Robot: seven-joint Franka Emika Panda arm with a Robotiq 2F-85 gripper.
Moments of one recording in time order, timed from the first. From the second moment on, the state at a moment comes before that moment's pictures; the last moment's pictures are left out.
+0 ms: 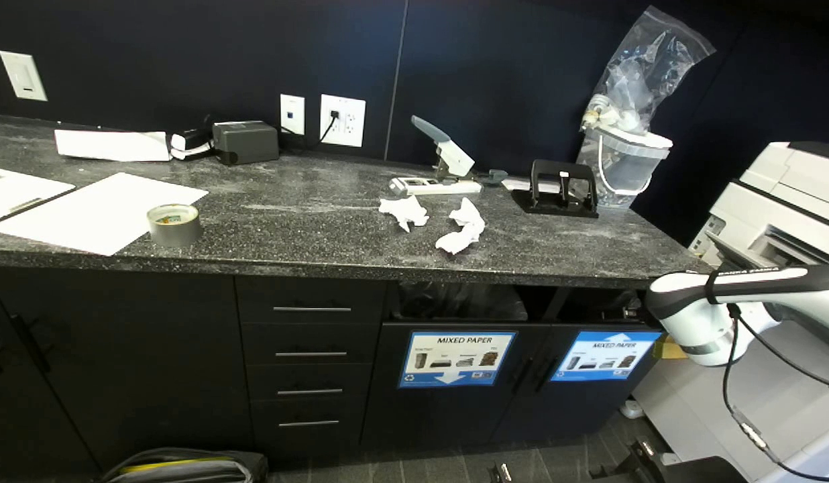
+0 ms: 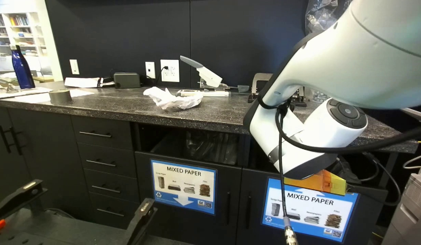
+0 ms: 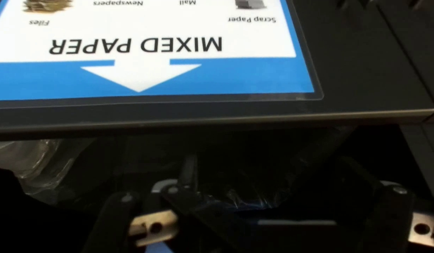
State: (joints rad) arm -1.38 1.28 0.69 -1.82 -0.37 3.26 -0.88
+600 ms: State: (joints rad) arm -1.43 0.84 0.74 -2.16 -0.39 2.85 -0.82
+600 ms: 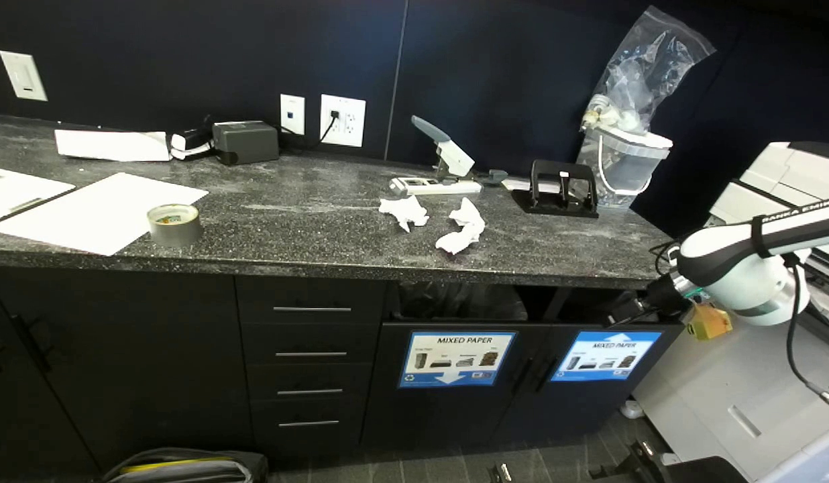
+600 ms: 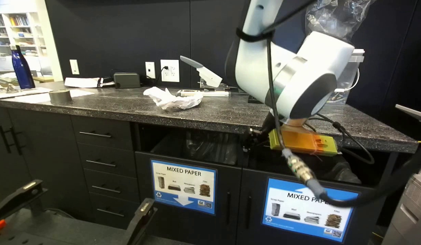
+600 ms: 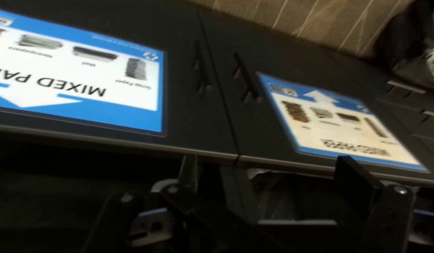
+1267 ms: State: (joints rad) arm -1.46 0.34 1.04 -2.30 -0.01 2.16 -0.83
